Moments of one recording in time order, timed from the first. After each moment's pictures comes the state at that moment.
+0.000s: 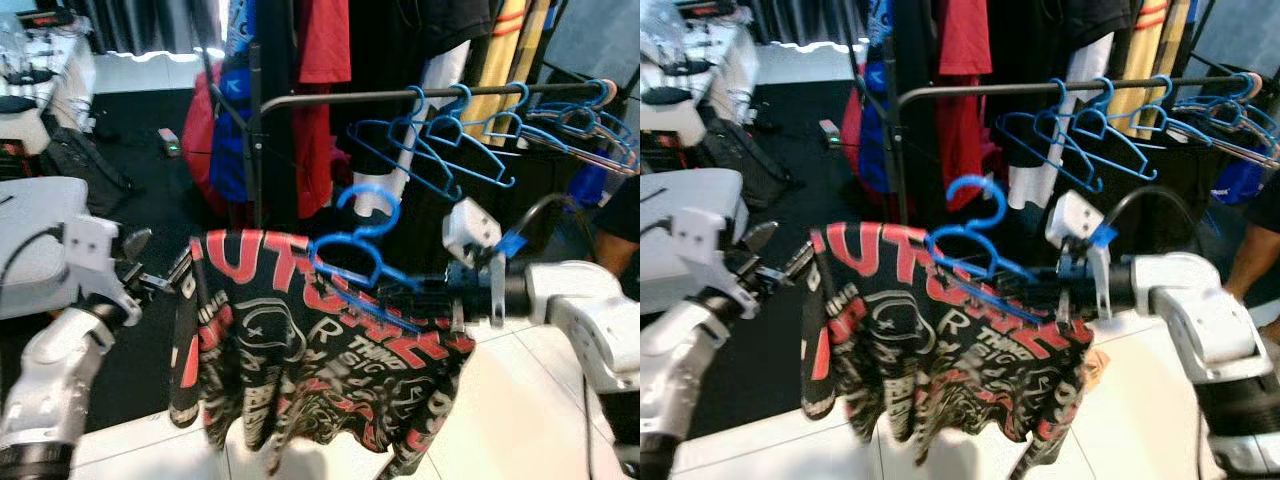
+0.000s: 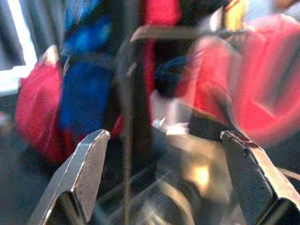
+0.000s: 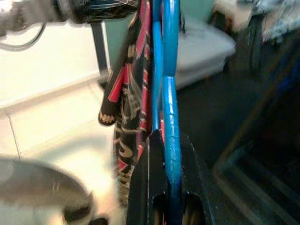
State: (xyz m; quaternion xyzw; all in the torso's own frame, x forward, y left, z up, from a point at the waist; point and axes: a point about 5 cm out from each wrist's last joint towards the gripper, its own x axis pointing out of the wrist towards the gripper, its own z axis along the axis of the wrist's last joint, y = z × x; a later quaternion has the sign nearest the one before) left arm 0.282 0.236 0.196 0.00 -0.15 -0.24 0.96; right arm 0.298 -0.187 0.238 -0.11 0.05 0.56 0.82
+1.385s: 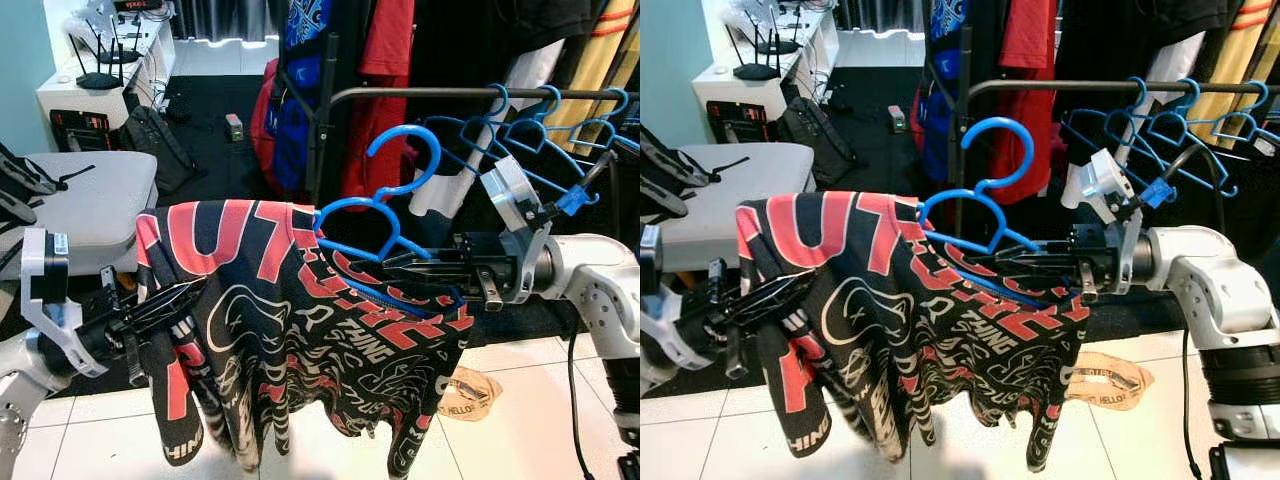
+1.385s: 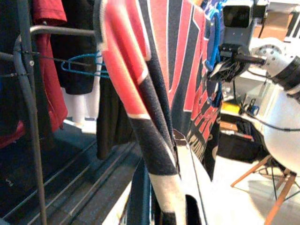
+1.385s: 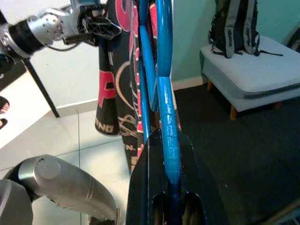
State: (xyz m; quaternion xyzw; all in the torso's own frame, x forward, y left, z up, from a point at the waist) left arm 0.227 0.234 0.208 -0.04 -0.12 -0.49 0.86; right arm 0.293 -0.200 0.252 -0.07 0.04 0.64 0.77
